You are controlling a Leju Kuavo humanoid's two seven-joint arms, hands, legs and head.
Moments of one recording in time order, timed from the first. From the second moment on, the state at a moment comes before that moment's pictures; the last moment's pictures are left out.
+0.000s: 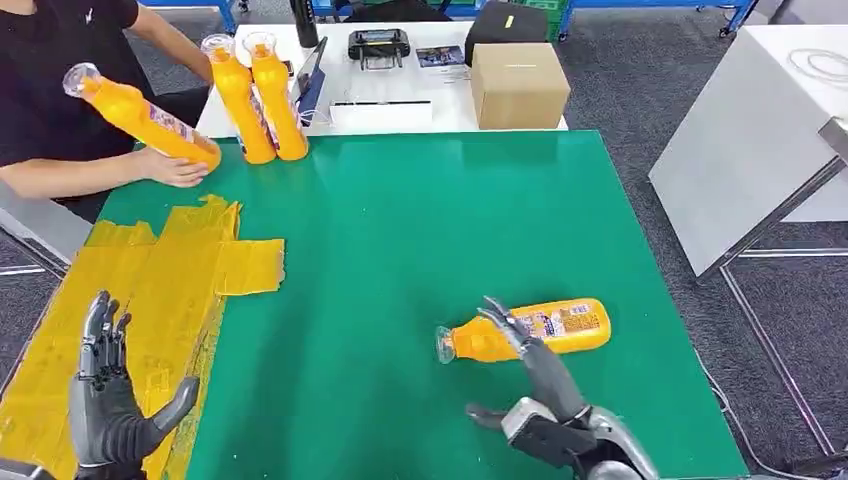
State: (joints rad) left arm 0.28 -0.25 0.28 -1.84 -0.11 -0.28 -0.70; right arm 0.16 -0.29 0.33 -1.75 0.39 0.00 -0.25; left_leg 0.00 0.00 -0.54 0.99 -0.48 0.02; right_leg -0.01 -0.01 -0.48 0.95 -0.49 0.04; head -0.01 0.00
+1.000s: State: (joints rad) left arm 0.25 -0.25 0.28 -1.83 -0.10 -0.32 -0.70; right arm 0.23 -0.52 -0.01 -1.77 0.50 0.23 -0.11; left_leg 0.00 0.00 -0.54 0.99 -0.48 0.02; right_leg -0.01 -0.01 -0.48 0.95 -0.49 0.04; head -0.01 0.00
